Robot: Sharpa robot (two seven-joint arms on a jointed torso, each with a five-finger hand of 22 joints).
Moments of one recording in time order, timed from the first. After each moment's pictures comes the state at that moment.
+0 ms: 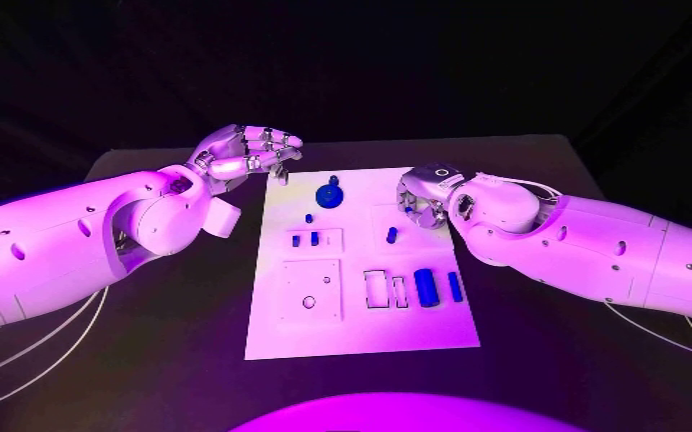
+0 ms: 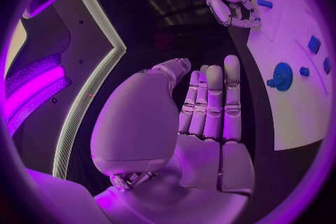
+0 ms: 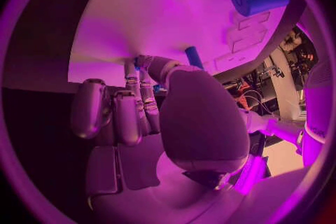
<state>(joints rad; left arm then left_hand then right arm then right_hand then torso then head) 1.16 -0.95 0.00 1.51 -0.18 -0.06 0.35 1.45 -0.22 0.46 0.18 0.30 0.91 0.17 0.26 0.41 1.03 0.11 0.36 0.29 1.03 0.04 1.09 0.64 0.18 0.97 0.13 0.84 0.67 1.17 -0.69 -0.11 1.41 -1.77 -0.22 -0.25 1.41 -0.21 0.65 0.05 0.23 1.09 0.11 0.27 0.46 1.26 0.09 0.13 0.13 1.47 -0.03 1.35 1.26 0.09 1.43 0.07 1.19 1.31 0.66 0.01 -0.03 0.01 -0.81</state>
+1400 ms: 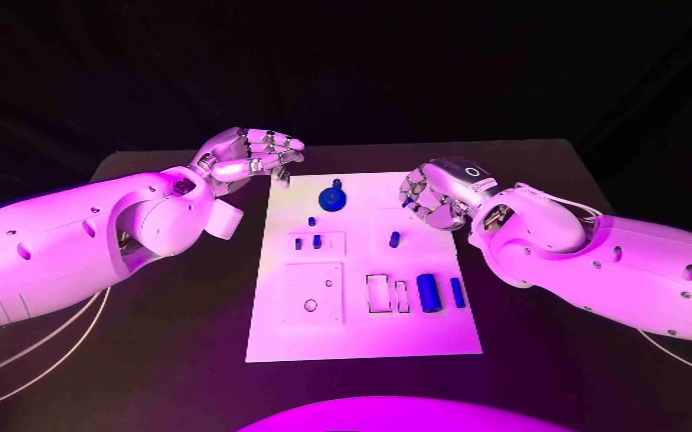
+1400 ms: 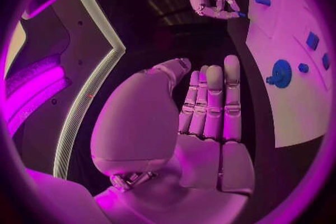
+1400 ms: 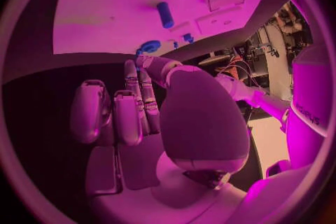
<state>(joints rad) 1.16 -0.95 0.00 1.50 -0.19 -0.06 0.34 1.45 -0.22 0.46 0.18 0.30 0.90 0.18 0.26 0.41 1.01 0.11 0.36 0.29 1.03 0.04 1.09 0.65 0.18 0.97 0.13 0.84 0.67 1.16 -0.84 -0.10 1.62 -1.68 -0.51 -0.19 1.41 -0.21 0.66 0.03 0.22 1.09 0.11 0.27 0.46 1.26 0.09 0.12 0.14 1.47 -0.03 1.35 1.26 0.08 1.44 0.06 1.21 1.31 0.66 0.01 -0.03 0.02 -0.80</state>
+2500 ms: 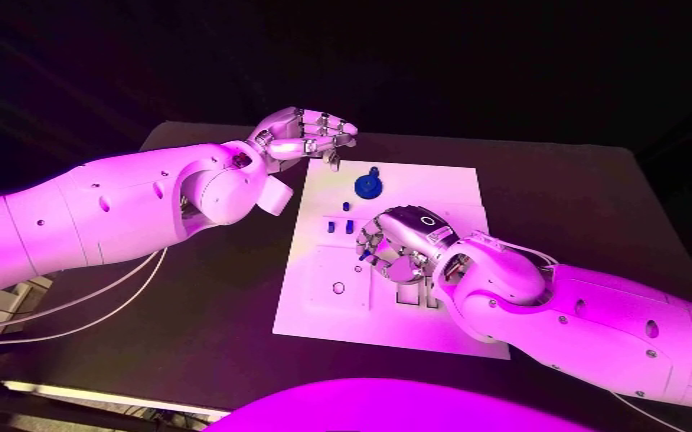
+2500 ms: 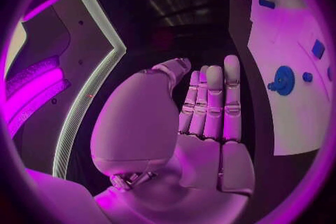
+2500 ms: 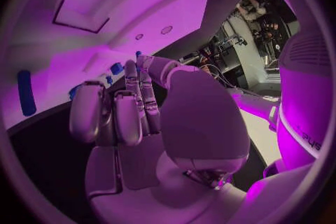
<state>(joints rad) 1.16 -0.92 0.00 1.50 -0.19 -0.08 0.34 1.45 -0.22 0.46 0.18 0.30 0.90 0.18 0.25 0.41 1.01 0.12 0.36 0.29 1.03 0.04 1.09 0.65 0.18 0.97 0.13 0.84 0.67 1.05 -0.62 -0.13 1.65 -1.65 -0.41 -0.17 1.39 -0.21 0.67 0.03 0.21 1.10 0.11 0.27 0.46 1.26 0.09 0.12 0.15 1.47 -0.03 1.35 1.25 0.08 1.44 0.06 1.21 1.31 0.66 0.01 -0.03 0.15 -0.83</state>
